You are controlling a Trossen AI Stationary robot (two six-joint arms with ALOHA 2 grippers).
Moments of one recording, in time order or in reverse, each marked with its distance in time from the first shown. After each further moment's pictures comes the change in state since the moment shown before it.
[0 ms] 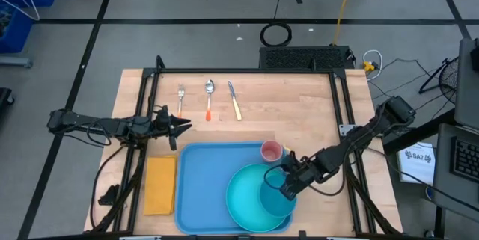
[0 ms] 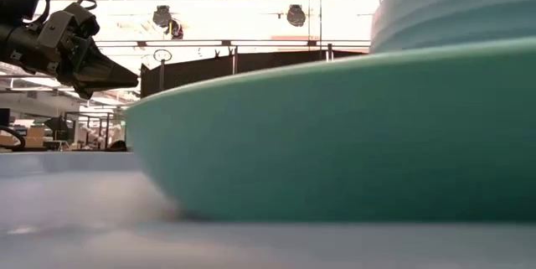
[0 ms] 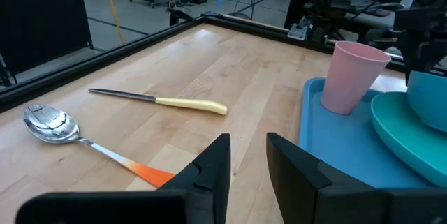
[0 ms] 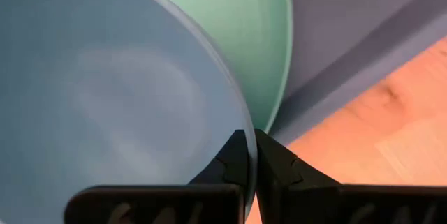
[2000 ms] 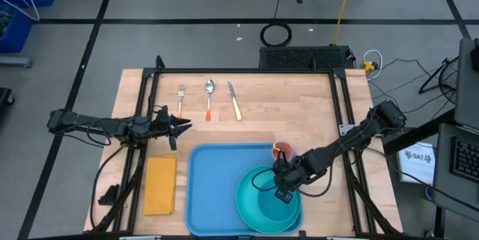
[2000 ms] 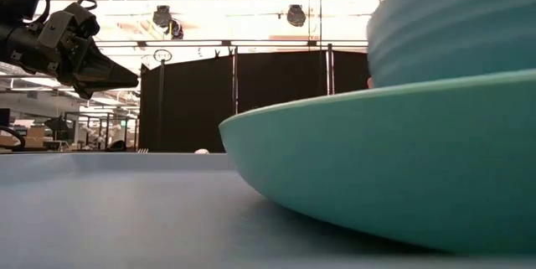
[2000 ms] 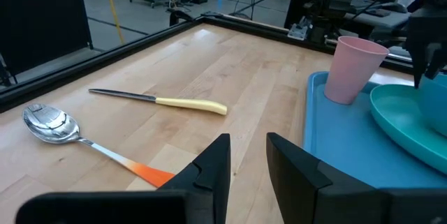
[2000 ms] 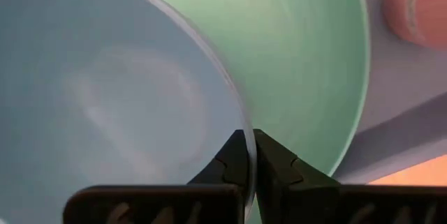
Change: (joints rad) left arm 0.000 0.000 0.000 0.000 0.000 0.000; right arm -0.070 0.122 0.173 -0.100 -0.137 -0.153
